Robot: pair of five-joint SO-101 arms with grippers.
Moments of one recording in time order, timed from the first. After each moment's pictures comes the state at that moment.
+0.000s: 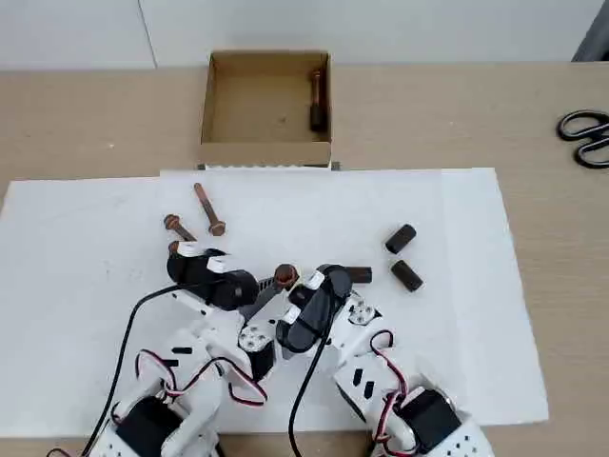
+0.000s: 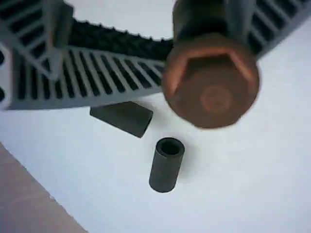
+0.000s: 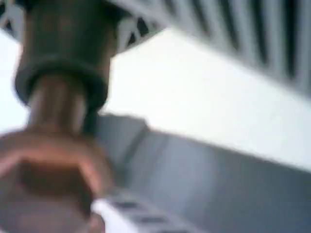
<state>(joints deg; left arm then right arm) 33.9 -103.8 85.6 52.9 21.4 -40.1 -103.1 88.2 47.2 13.8</state>
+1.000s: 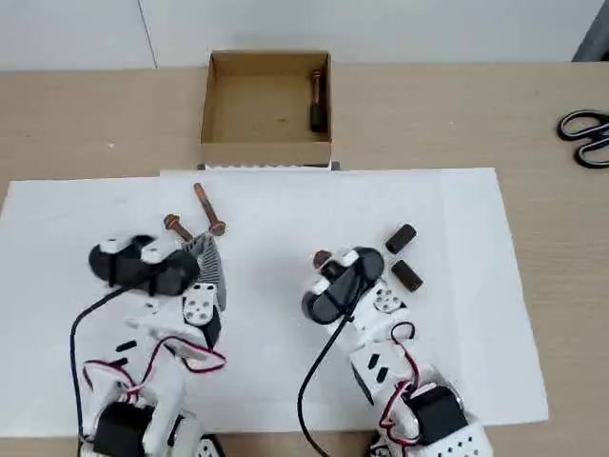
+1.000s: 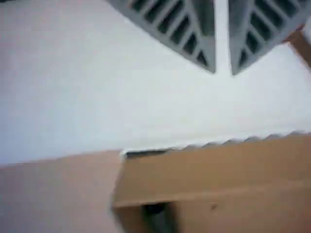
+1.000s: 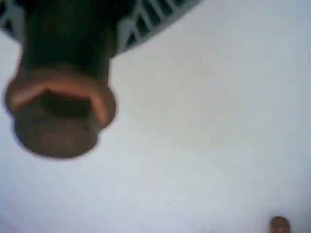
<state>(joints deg) 9.1 -103.4 81.0 53.6 8.5 -27.0 -103.2 89.3 46.9 13.5</state>
